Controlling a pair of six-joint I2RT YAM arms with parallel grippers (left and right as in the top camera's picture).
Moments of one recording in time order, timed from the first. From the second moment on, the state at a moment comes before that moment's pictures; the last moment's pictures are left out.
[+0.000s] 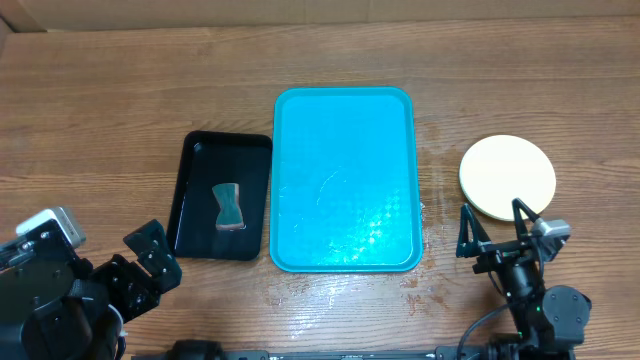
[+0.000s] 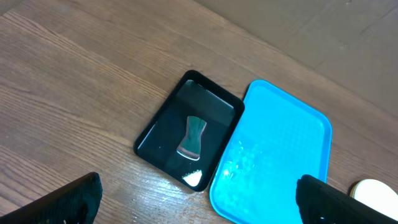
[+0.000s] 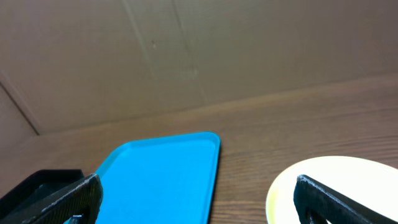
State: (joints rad) left arm -0.07 0.84 1.72 -1.57 -0.17 -0.55; right arm -0.04 0.01 0.12 -0.15 -0.26 0.28
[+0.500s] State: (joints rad) left arm -0.07 0.85 1.72 -1.57 -0.17 -0.55; right arm 0.04 0.01 0.02 -0.01 -0.28 0.28
